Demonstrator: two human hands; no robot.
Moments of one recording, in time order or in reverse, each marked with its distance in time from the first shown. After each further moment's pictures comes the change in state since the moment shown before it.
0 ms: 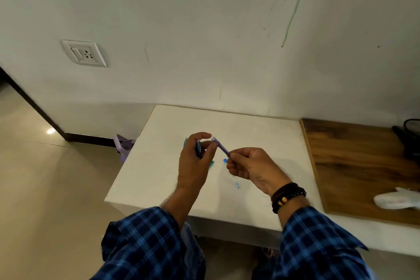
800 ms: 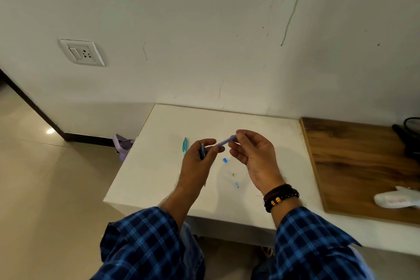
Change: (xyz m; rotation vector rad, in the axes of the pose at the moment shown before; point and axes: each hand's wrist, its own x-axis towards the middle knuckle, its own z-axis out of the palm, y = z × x) left_hand 0.005 -0.017 0.004 0.073 -0.104 -0.172; right_hand -0.001 -0.006 0.010 0.309 0.155 -0.292
